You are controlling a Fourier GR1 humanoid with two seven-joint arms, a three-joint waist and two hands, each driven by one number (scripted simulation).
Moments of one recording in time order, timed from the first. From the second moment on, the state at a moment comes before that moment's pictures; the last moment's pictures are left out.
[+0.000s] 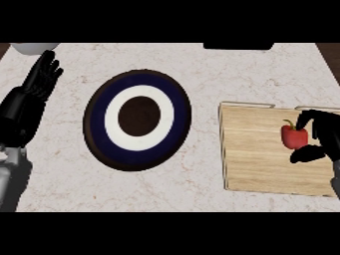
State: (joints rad) left arm -0.29 0.34 0.03 -1.60 0.10 0.00 0.11; right arm -0.24 -0.59 0.23 -1.21 0.67 -0.26 0.17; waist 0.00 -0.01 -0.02
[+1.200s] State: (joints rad) left arm -0.27 0.32 0.06 -1.60 0.08 -0.04 0.11; right arm -0.31 -0.33 0.33 -1.80 0.49 -0.12 0.14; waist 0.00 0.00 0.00
